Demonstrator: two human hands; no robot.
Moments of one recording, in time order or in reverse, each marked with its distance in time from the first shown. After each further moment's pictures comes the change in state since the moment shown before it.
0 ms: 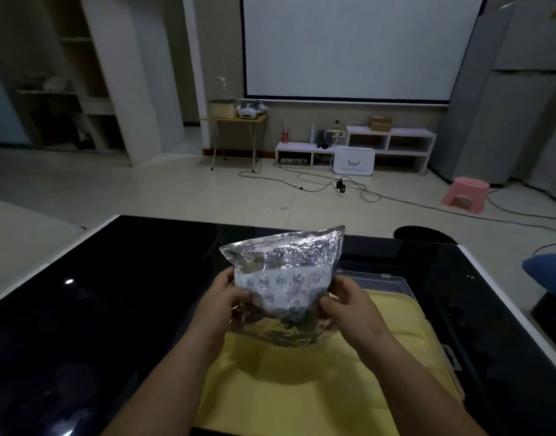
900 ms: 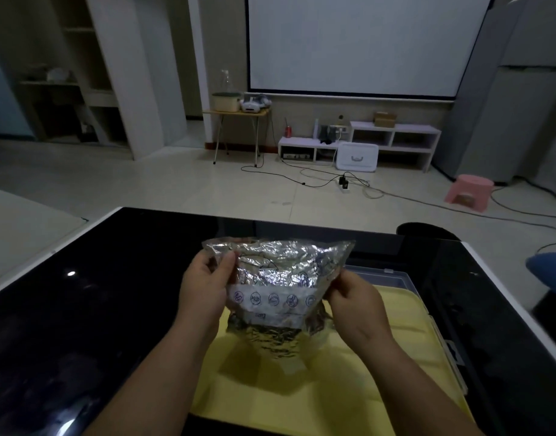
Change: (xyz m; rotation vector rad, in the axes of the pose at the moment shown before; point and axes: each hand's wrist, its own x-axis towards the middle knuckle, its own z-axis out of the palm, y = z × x) left_hand -0.001 0.013 -0.005 -0.129 0.217 0.236; right_hand -0.009 -0.004 0.006 -0.427 0.201 -0.202
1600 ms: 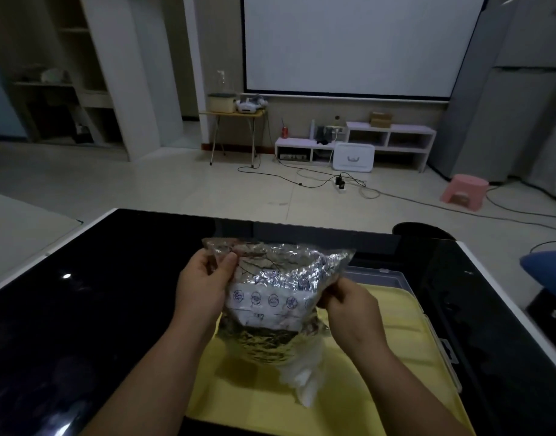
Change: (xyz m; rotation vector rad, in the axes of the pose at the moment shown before) left_hand 0.004 -0.003 0.005 0.067 0.031 0.053; right_hand -0.002 -0.001 0.000 0.014 0.046 0.010
